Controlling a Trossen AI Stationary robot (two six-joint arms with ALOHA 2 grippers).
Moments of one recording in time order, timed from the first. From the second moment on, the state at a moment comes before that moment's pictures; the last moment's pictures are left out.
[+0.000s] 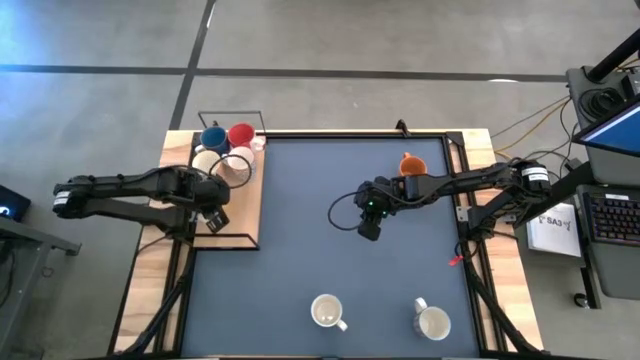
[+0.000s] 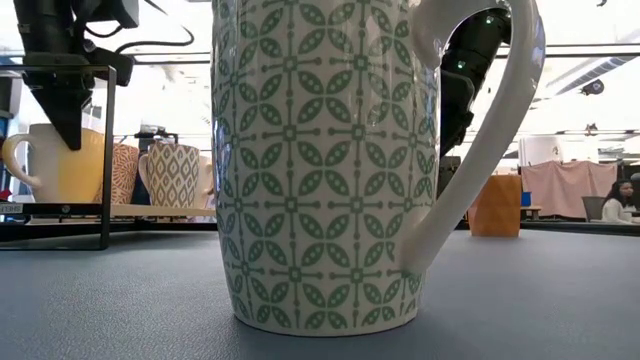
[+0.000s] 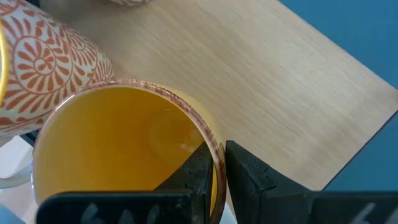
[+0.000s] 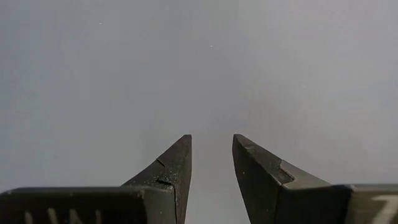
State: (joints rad) left arm 0.09 0.85 0.79 -1.34 -0.23 -0.54; right arm -0.06 1.52 1.01 -0.56 0.07 0.28
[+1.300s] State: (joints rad) left arm 0.09 0.86 0.85 -1.35 -0.22 -0.59; right arm -0.06 1.52 1.01 -0.56 0.07 0.28
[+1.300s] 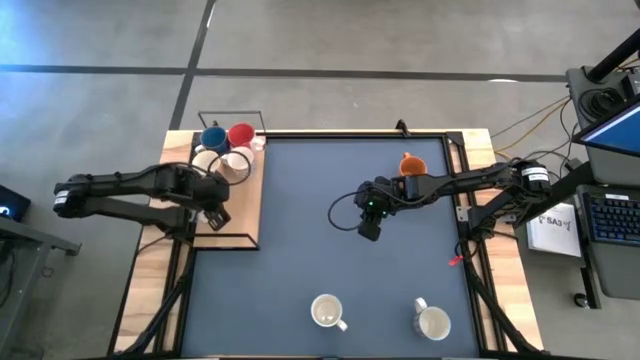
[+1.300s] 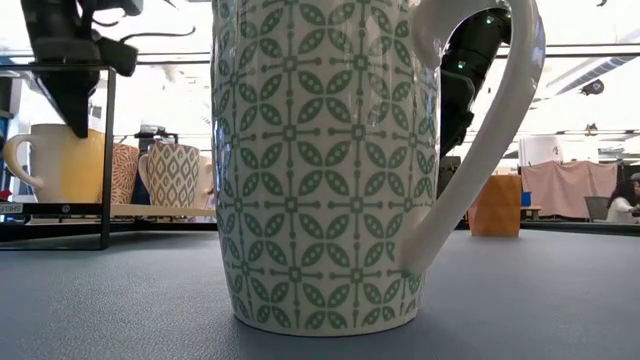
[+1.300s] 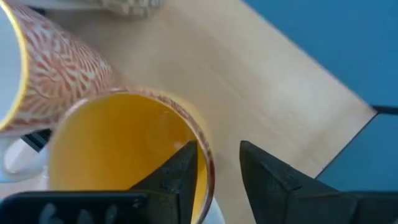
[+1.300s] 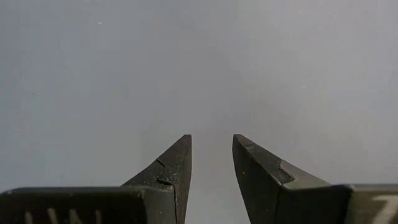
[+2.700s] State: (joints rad) left arm -0.14 1.01 1.00 -1.02 -0.23 -0.53; right arm 0.34 1.60 1.05 -0.17 -0.13 0.92
